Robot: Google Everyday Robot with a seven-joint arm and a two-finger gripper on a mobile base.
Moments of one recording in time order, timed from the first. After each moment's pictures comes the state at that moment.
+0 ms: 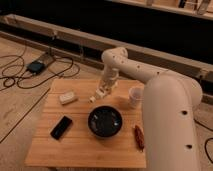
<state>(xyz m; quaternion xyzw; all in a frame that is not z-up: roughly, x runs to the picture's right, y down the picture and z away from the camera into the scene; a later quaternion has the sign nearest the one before) 0.004 0.013 0.876 -0.25 -0.23 -0.39 0.85</state>
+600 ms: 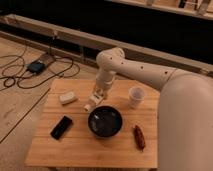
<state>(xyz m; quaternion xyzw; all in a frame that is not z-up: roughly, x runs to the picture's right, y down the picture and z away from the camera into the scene) -0.026 0.048 0.808 -0.25 -0.27 -0.44 0.82</state>
